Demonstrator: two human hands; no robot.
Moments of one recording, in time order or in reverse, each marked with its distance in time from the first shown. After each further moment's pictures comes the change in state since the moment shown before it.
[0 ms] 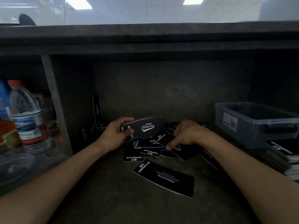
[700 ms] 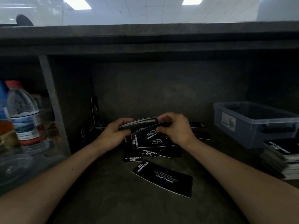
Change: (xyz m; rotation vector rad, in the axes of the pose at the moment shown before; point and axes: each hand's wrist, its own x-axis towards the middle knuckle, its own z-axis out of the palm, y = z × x) left_hand -0.002 0.006 0.001 -0.022 -0.027 -0.089; right_hand 0.028 -0.007 0.039 0.586 0.471 -0.460
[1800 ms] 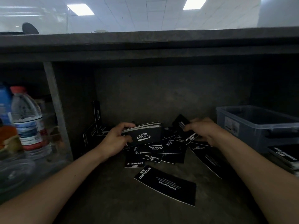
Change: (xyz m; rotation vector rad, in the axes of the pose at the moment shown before) left_hand 0.007 -0.007 0.003 -0.033 0.019 0.004; right_hand 0.010 0.006 -0.065 0.226 -0.035 0.660
